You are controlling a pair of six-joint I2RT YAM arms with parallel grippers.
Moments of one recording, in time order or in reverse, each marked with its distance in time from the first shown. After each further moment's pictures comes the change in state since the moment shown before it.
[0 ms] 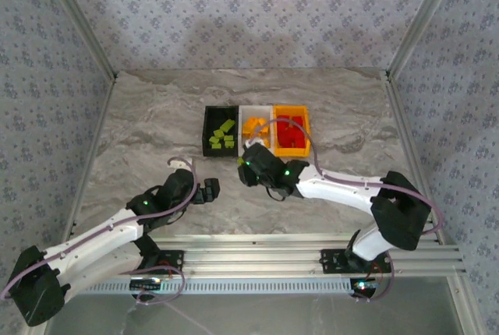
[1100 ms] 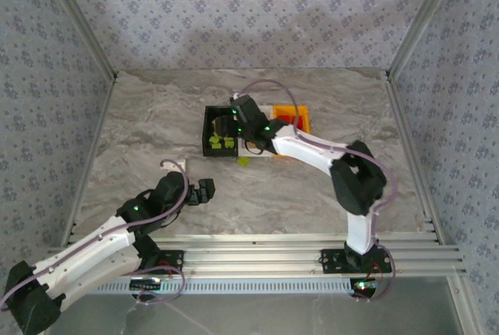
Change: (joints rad) left arm 0.006 -0.079 0.017 -0.074 -0.010 0.027; right arm -0.188 0.301 0.397 0.094 -0.122 0.015
